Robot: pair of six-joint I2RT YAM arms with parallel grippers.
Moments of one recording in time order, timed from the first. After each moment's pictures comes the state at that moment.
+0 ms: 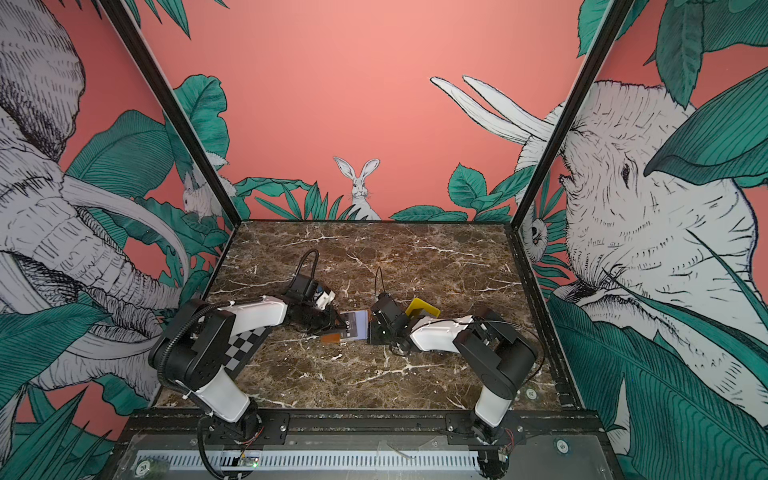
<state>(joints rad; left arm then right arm) -0.44 1.67 0.80 -0.30 0.56 -0.56 0.85 1.71 0.78 0.01 -0.07 0.71</state>
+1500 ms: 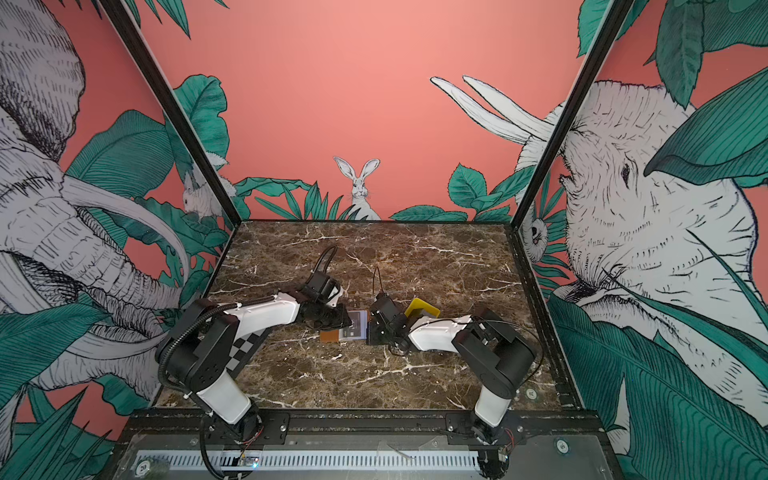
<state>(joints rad) -0.59 1.68 0.90 -0.36 0.32 -0.57 0.86 1.72 0.80 0.00 -0.07 0.70</state>
